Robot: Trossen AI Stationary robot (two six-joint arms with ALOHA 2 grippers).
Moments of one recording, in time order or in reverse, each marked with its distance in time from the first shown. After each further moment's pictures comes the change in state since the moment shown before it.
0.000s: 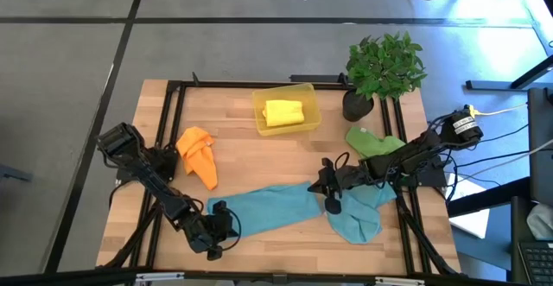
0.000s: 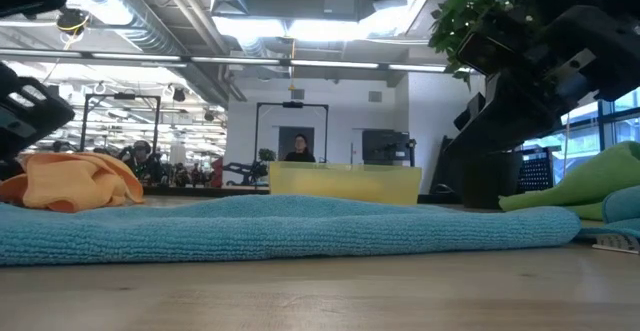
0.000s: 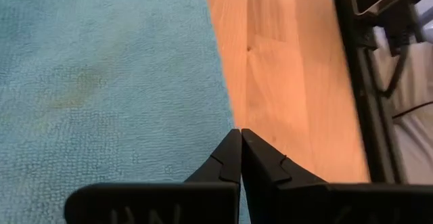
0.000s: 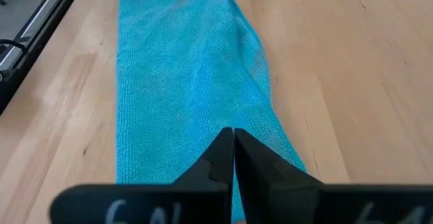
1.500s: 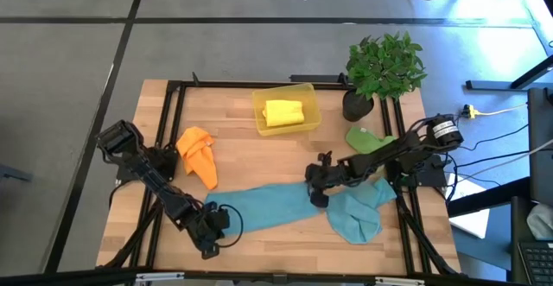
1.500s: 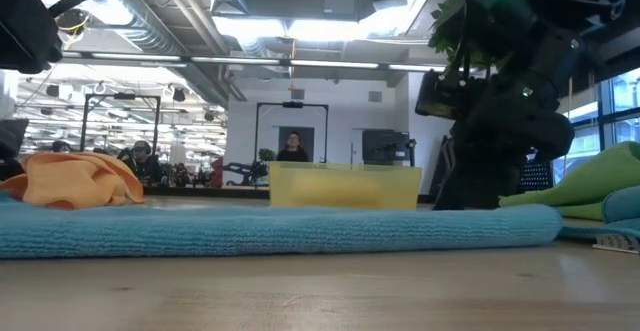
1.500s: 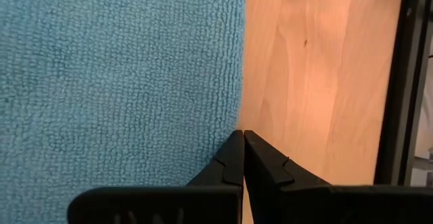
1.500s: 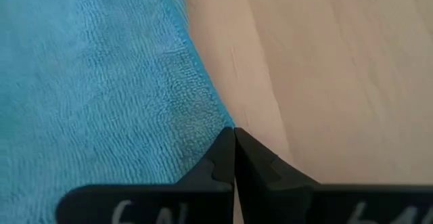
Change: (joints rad) left arm 0.036 0.001 0.039 -0.322 0.298 -0.234; right arm -0.083 0.196 0.242 -0.453 0.068 0.058
